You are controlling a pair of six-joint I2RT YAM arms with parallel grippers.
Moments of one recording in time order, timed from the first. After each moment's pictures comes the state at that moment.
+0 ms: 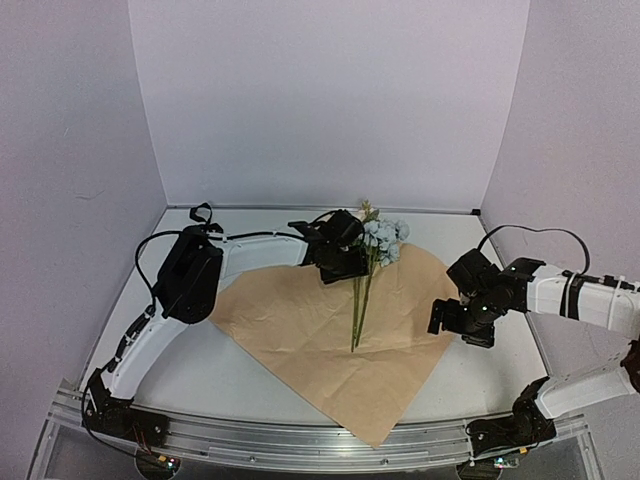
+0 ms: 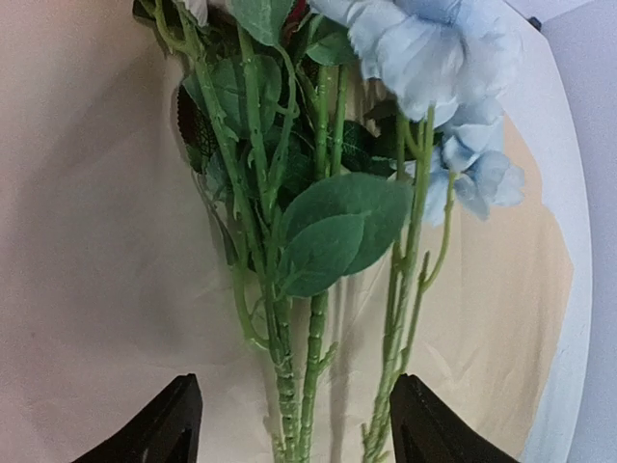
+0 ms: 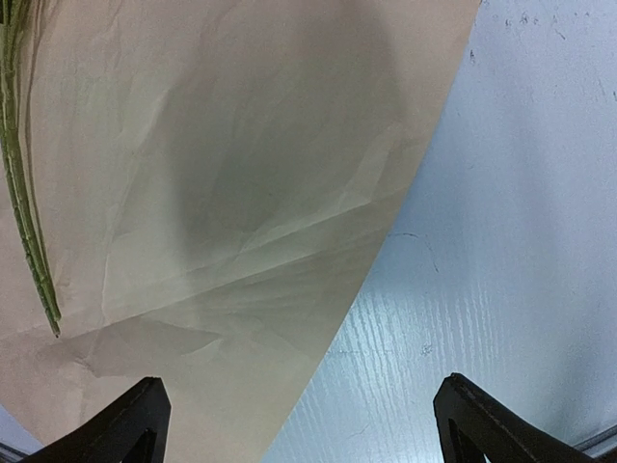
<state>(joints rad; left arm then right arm) -0.90 2.54 2.20 -0.50 -0.05 -0.88 0.61 1.24 0.77 -0.78 0.11 0.85</state>
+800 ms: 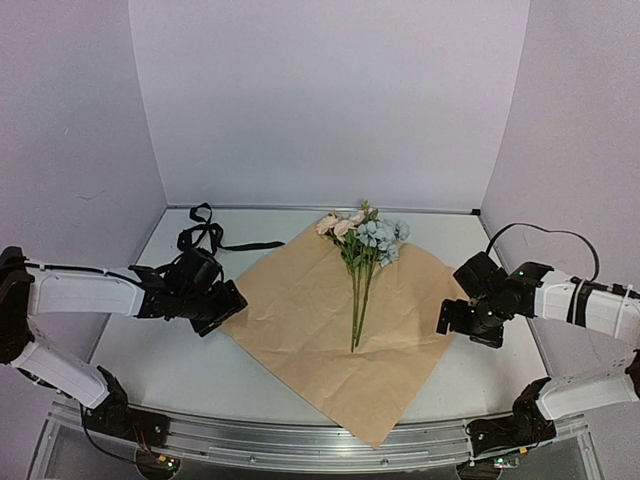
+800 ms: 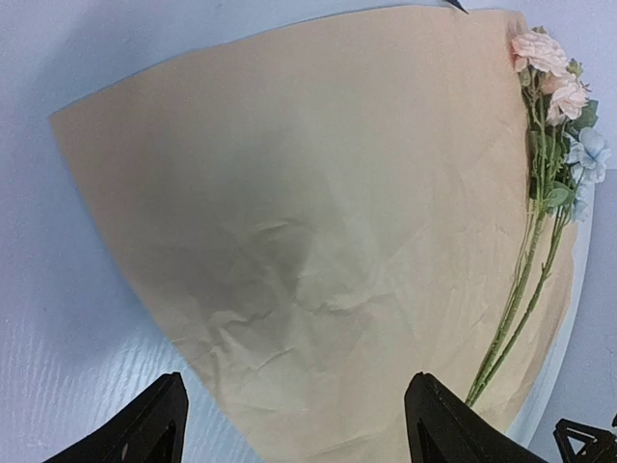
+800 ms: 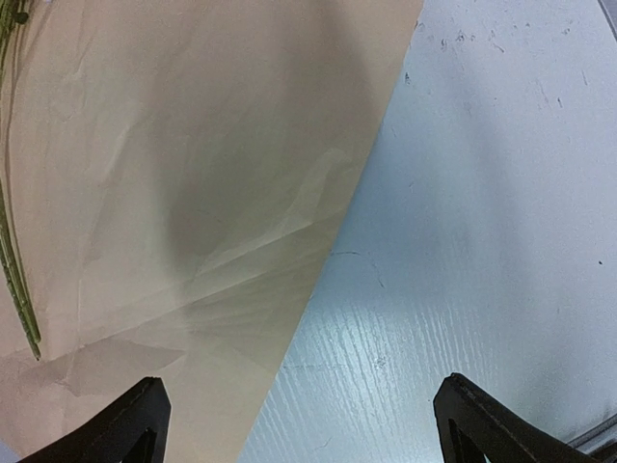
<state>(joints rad) -0.74 1.36 0.69 -0.24 -0.11 -1.18 0.60 1.18 0.73 -0.80 0.20 0.86</state>
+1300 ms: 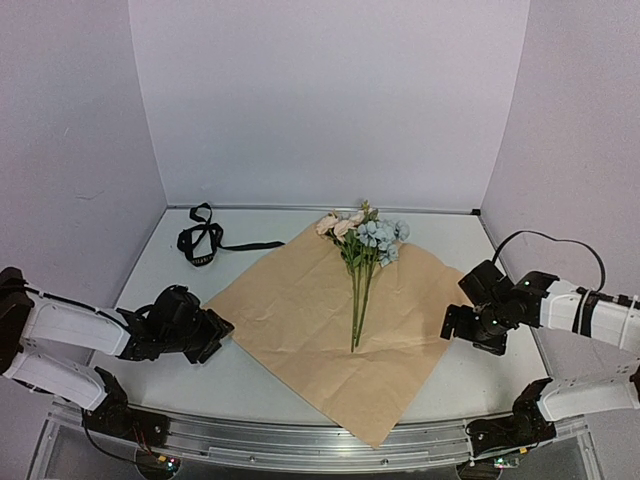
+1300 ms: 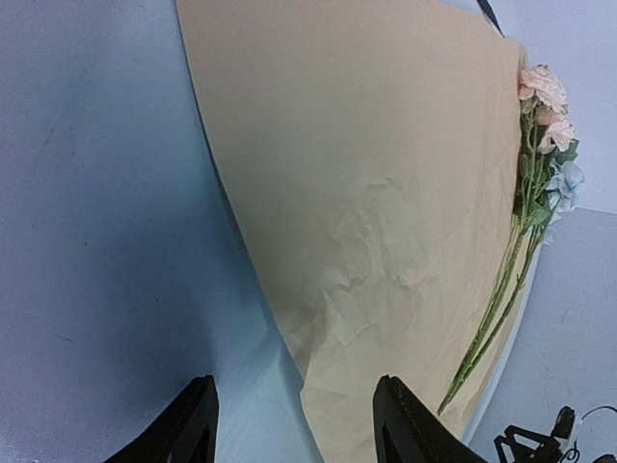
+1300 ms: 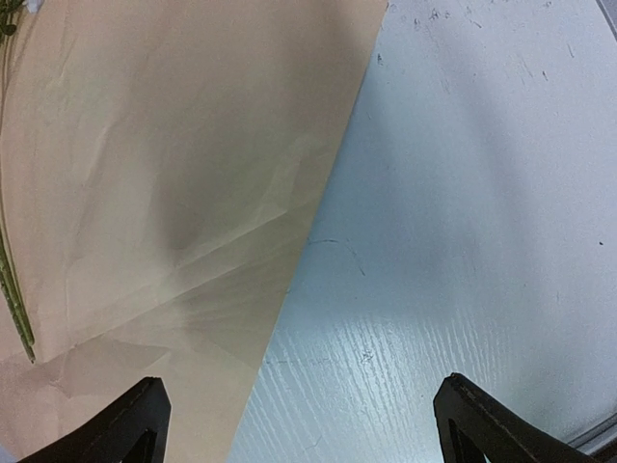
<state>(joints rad) -0.74 1.26 0.32 0.15 -0.06 -1.40 0.60 1.11 0.66 -0.78 0.21 0.90</state>
